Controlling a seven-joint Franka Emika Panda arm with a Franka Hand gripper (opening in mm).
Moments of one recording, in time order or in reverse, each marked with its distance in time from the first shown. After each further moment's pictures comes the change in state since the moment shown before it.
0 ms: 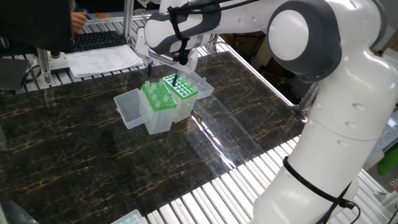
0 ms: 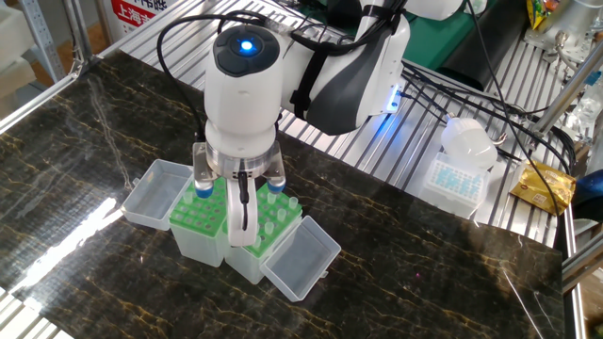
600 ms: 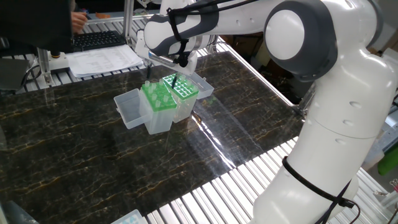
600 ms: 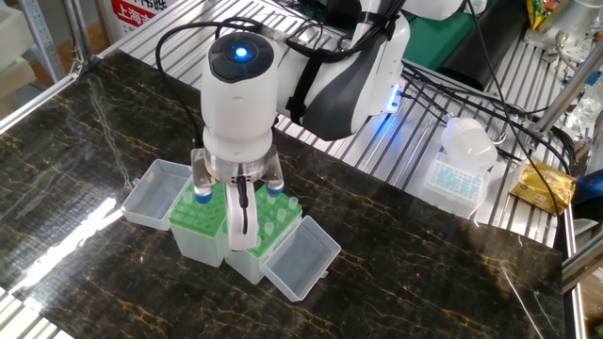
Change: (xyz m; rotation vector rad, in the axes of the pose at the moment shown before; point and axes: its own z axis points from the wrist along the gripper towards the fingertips) arm -0.001 0.001 0.010 -0.014 0.015 -0.028
